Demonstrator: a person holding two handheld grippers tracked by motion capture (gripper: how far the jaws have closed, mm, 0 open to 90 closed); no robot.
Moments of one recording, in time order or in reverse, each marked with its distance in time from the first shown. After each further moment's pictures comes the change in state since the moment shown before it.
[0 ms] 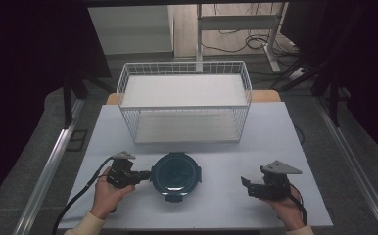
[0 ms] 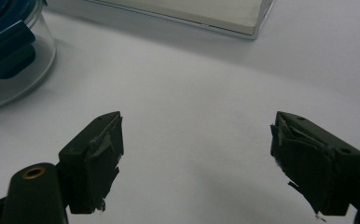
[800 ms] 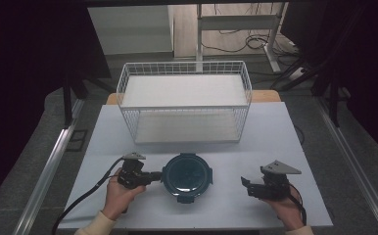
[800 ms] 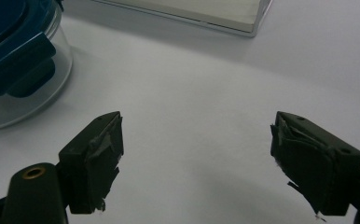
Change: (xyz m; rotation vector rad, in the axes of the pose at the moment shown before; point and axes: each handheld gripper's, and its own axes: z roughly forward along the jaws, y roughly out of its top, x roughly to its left) left arm -0.015 0.005 0.016 -0.052 -0.068 0.000; right arm 0.000 -0.001 0.001 0.001 -0.005 0.006
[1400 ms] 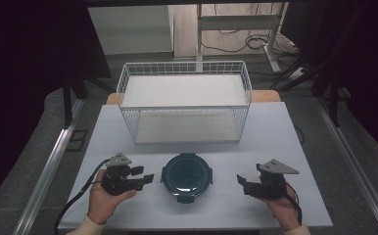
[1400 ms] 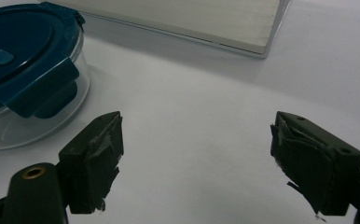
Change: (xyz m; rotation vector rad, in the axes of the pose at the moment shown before) left arm -0.004 -0.012 -0.048 -0.110 0.069 0.044; right arm 0.011 0.008 0.001 -0.050 0.019 -0.010
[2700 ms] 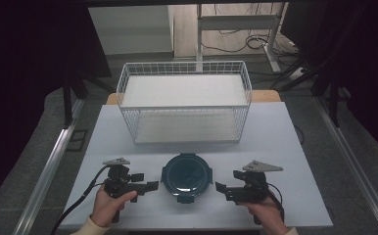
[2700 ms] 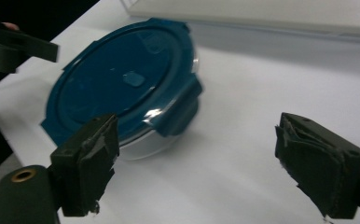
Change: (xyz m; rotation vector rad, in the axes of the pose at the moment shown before) left arm 0.007 -0.013 0.020 0.064 -0.156 -0.180; right arm 0.048 0.018 0.009 0.061 0.273 0.141
